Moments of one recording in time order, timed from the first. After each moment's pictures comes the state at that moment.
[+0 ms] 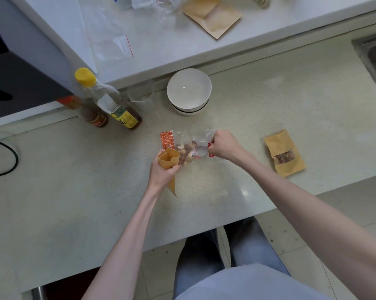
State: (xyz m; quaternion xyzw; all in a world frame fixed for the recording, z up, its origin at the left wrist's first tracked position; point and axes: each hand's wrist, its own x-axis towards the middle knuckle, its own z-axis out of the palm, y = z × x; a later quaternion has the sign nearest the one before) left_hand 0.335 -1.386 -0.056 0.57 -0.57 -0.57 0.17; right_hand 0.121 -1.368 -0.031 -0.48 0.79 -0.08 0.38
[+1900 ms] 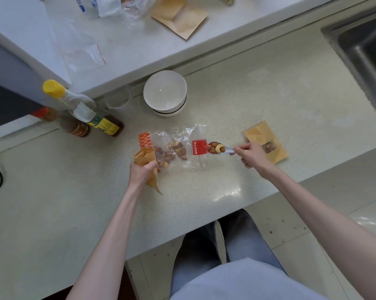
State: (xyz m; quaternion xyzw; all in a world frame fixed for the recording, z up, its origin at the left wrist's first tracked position) left_hand 0.328 -1.396 -0.040 0.64 -0.48 -0.58 0.14; right_hand 0.039 -1.253 -0.058 -0.20 0.80 -0.31 0.48
